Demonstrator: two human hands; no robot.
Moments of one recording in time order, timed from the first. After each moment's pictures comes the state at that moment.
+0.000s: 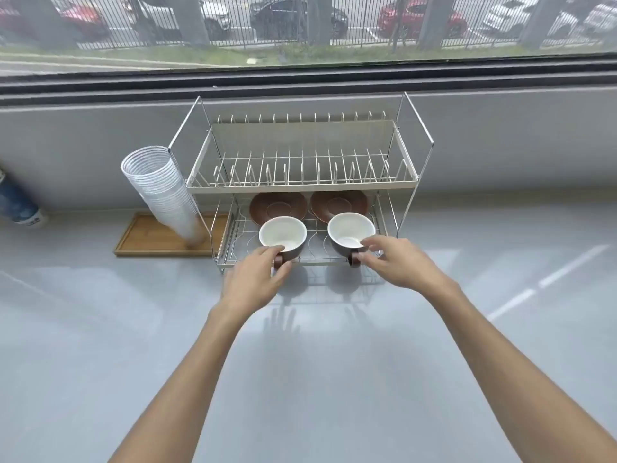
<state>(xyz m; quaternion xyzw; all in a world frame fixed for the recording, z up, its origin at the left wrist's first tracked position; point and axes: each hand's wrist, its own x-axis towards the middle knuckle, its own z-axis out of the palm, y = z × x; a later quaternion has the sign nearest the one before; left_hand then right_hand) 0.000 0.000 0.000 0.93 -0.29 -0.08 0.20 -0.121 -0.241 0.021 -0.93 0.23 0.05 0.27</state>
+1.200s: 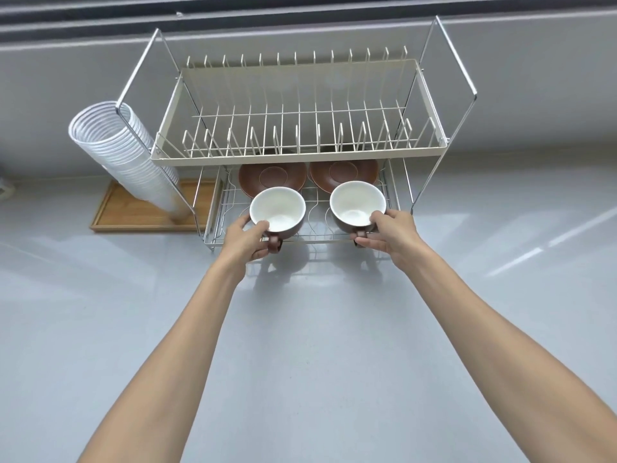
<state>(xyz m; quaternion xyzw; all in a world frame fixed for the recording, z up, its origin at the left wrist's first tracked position) 0.064 -0.032 -0.042 0.76 0.09 -0.29 0.58 -0.058 -0.253 -0.033 -0.53 0.46 -0.05 0.71</state>
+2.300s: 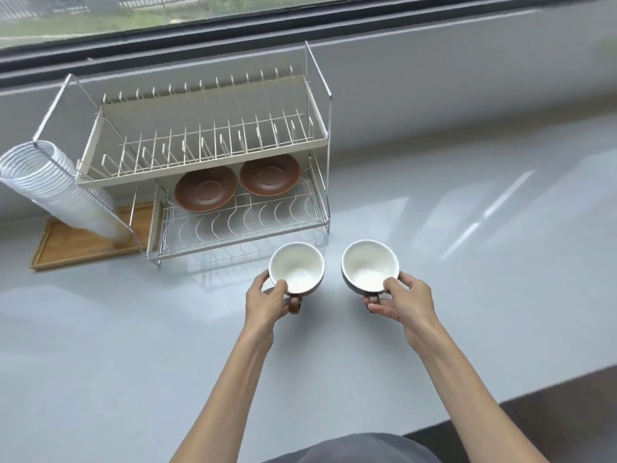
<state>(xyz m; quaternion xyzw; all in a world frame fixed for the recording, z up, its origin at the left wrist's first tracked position) -0.126 -0.074 -0.040 0.72 0.08 -0.35 0.60 -0.280 -0.234 -0.028 -0.47 0.52 -0.16 0.69</state>
